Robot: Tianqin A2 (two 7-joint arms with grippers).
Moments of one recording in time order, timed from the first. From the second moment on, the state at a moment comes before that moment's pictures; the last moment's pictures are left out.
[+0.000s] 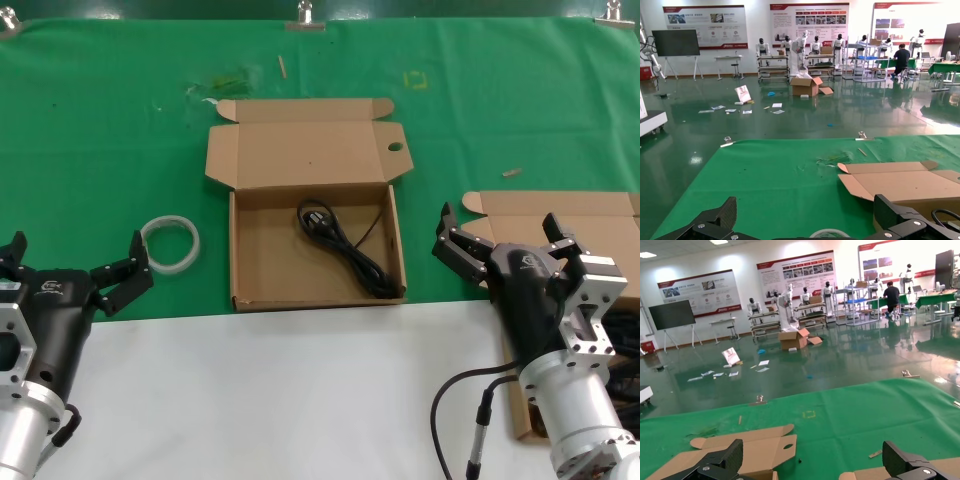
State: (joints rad) left arm 0.00 -0.30 1.60 -1.60 -1.80 0.00 0.00; right arm 0.01 0.02 -1.62 1.60 1.83 0.02 -0.05
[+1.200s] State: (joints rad) left arm 0.00 -0.30 1.60 -1.60 -1.80 0.00 0.00; right arm 0.01 0.02 -1.62 1.60 1.83 0.02 -0.05
